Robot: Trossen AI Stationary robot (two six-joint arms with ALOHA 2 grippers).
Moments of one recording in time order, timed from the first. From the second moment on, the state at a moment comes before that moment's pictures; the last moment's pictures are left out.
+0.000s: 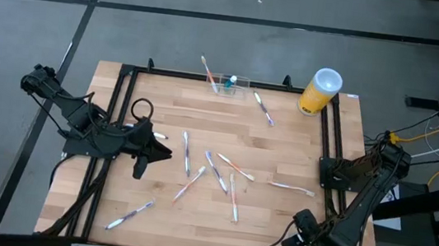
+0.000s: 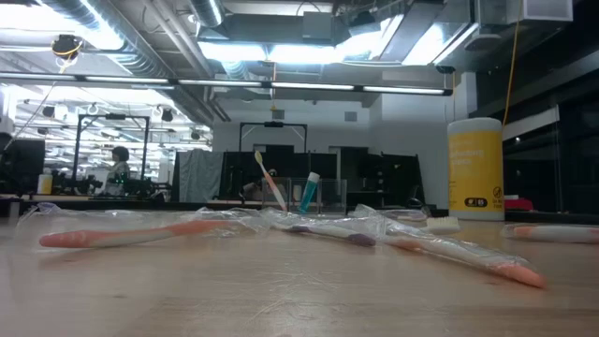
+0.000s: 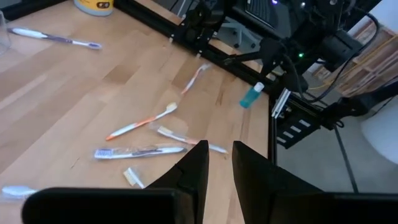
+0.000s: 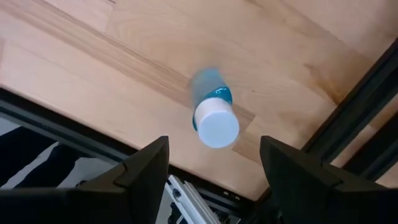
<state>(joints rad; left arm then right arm) -0.53 0.96 1.04 -0.56 -0.51 -0.78 1.06 1.67 1.25 -1.11 -0.03 2.10</state>
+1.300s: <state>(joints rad) -0.54 0.96 1.04 -0.49 -0.49 -0.77 1.06 1.67 1.19 -1.07 0.01 2.09</state>
